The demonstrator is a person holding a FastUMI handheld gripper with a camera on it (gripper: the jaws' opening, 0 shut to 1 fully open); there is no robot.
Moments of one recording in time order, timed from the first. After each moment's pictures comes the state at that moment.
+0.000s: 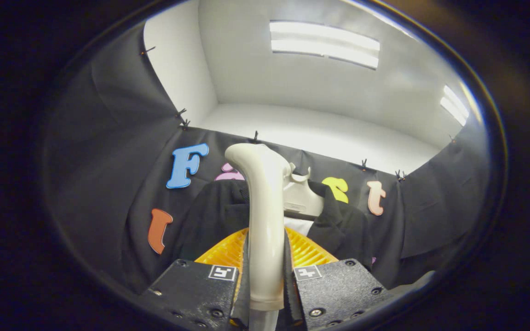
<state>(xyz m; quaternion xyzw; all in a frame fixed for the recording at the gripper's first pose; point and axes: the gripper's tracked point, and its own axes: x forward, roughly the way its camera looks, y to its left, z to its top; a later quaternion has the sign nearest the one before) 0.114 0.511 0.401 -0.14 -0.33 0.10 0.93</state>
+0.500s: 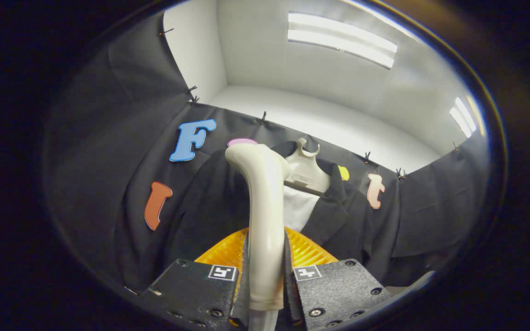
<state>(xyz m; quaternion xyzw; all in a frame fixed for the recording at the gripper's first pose) 0.129 0.504 0.348 -0.18 -0.27 0.08 0.94</state>
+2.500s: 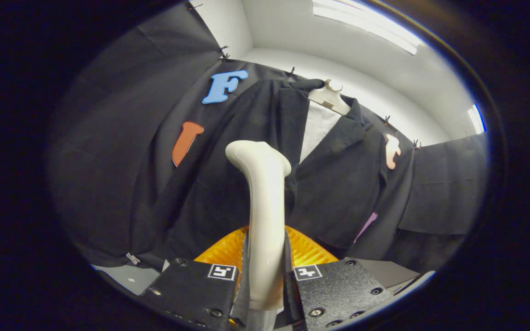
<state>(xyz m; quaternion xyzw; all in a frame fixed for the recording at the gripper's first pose) 0.121 0.469 0.165 -0.24 -0.12 0.10 0.96</state>
